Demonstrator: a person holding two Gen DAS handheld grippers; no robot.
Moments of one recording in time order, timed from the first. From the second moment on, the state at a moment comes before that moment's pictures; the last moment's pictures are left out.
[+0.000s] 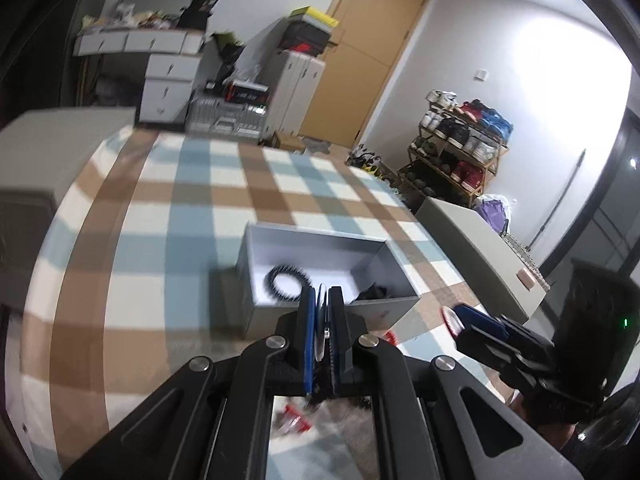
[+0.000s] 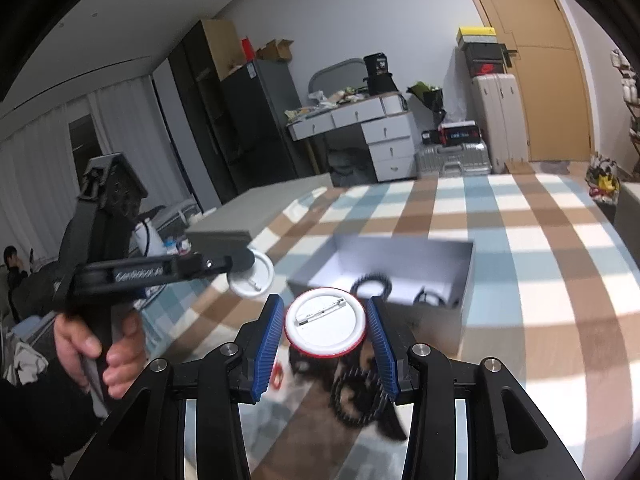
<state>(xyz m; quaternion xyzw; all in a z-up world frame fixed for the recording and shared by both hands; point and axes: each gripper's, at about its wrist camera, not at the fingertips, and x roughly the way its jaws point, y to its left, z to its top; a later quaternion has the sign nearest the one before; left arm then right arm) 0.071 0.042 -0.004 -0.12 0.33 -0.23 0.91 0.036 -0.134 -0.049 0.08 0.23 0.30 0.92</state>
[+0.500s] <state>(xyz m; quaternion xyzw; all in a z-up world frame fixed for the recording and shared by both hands) 0.131 0.010 -0.011 -0.09 0.32 -0.25 0.91 0.113 -0.130 -0.031 0.07 0.25 0.30 0.92</state>
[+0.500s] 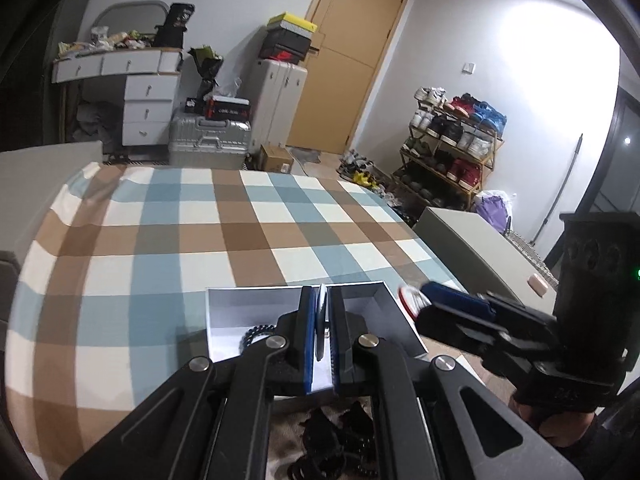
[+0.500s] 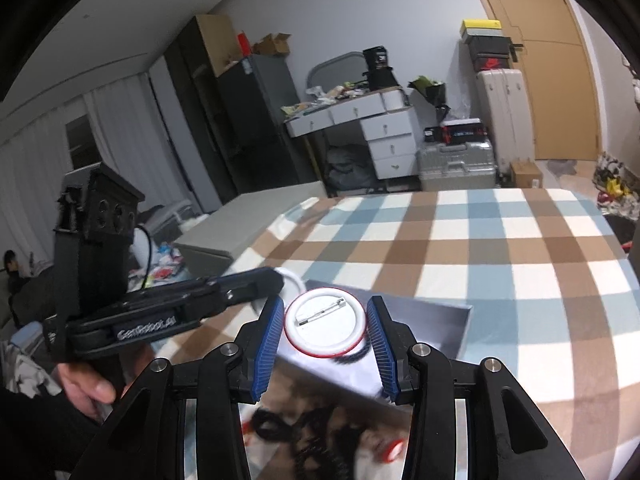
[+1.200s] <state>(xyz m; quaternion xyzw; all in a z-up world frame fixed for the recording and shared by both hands) 0.163 -0.006 -0.042 -0.09 0.39 -0.27 0.88 0.175 -0.128 -0.071 0.07 0.33 0.30 0.89</state>
